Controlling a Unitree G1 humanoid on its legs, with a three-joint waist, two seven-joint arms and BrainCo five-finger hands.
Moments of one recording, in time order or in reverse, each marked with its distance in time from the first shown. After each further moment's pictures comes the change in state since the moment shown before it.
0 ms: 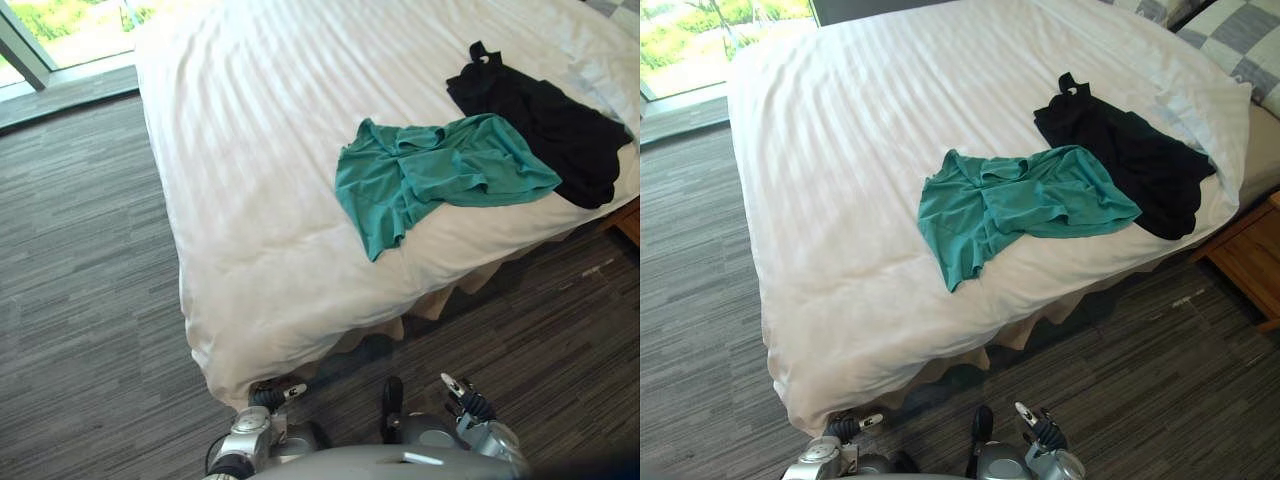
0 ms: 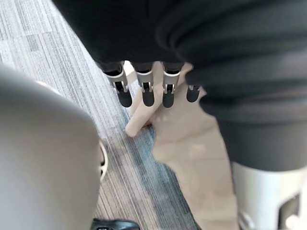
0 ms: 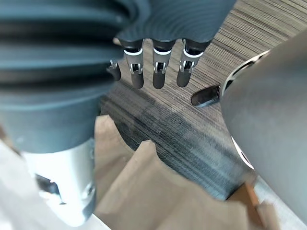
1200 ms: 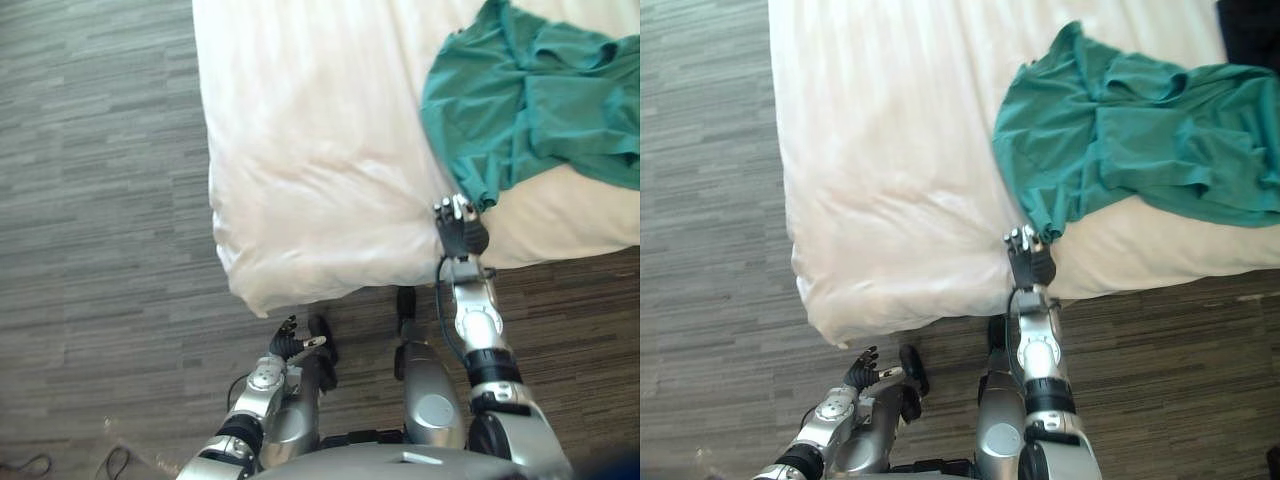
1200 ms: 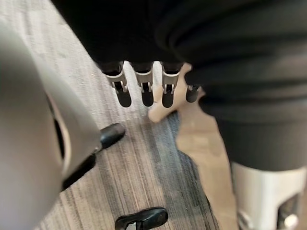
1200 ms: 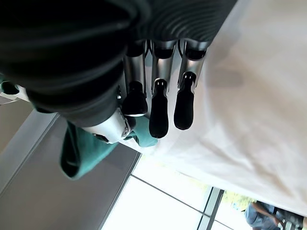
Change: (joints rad) left arm -0.117 0.021 -0.160 -0.049 -0.018 -0.165 -0.022; right arm -0.294 0.074 0.001 -0.486 0.539 -0.078 0.304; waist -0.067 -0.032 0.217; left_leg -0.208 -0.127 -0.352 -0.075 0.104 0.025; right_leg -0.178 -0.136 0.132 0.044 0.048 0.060
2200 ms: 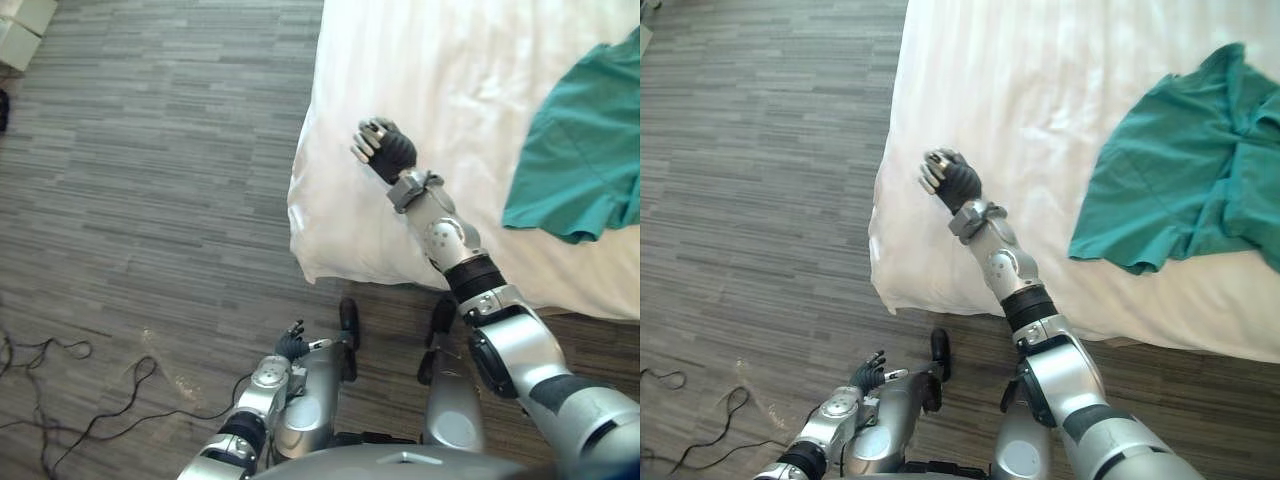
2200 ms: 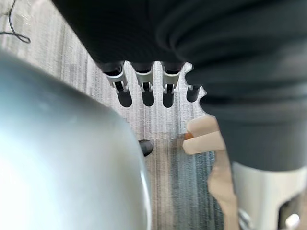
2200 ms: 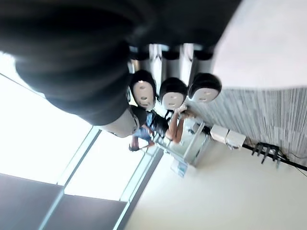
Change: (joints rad) left arm -0.041 -0.015 -0.087 -0.016 -0.053 0.065 -0.044; right arm -0.639 -0.152 0.329 0.233 0.066 0.102 -0.200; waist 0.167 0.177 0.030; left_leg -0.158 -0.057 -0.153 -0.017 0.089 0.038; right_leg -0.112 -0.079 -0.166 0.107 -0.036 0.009
